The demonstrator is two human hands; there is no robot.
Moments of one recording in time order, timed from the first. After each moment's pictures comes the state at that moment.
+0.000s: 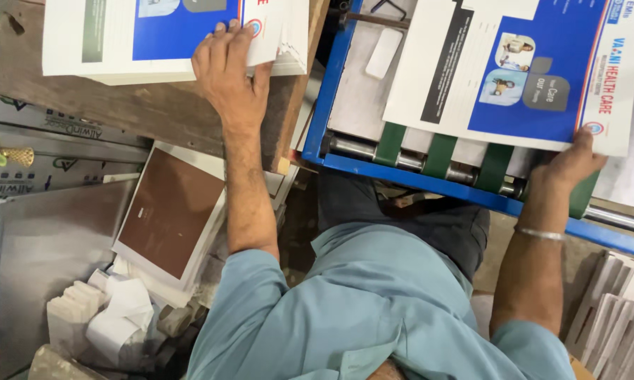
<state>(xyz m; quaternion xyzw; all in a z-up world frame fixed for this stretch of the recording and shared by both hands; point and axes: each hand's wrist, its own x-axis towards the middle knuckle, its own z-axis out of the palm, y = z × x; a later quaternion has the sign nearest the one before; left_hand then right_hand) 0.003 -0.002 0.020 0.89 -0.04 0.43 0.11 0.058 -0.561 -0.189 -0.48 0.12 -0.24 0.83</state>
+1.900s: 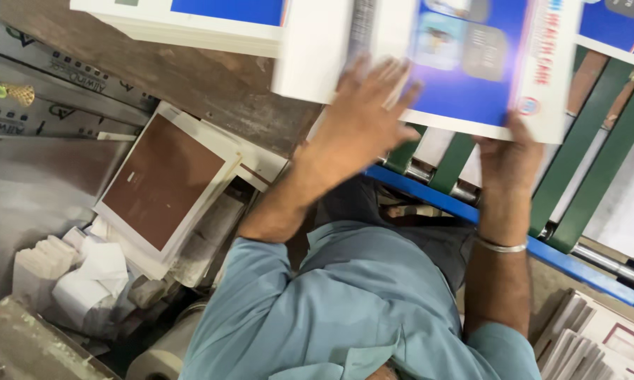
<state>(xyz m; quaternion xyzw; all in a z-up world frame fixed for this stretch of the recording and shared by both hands) -0.032 -0.131 0.058 0.97 -0.20 0.11 0.08 0.042 -0.400 -0.043 -0.43 0.02 0.07 0.90</state>
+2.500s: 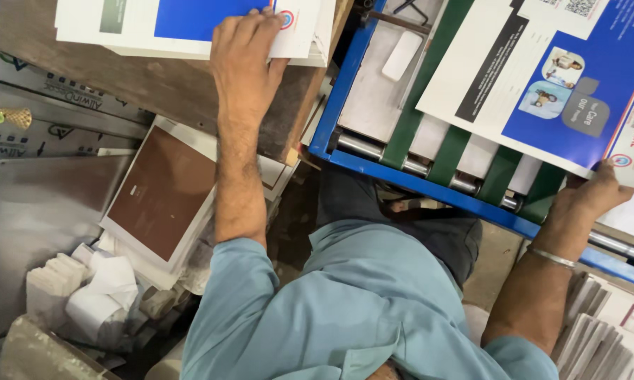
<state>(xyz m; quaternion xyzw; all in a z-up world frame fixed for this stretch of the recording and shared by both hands) -0.012 0.008 0.046 0.93 -0.07 0.33 0.10 0.053 -0.589 -0.164 -0.47 0.20 -0.22 0.83</state>
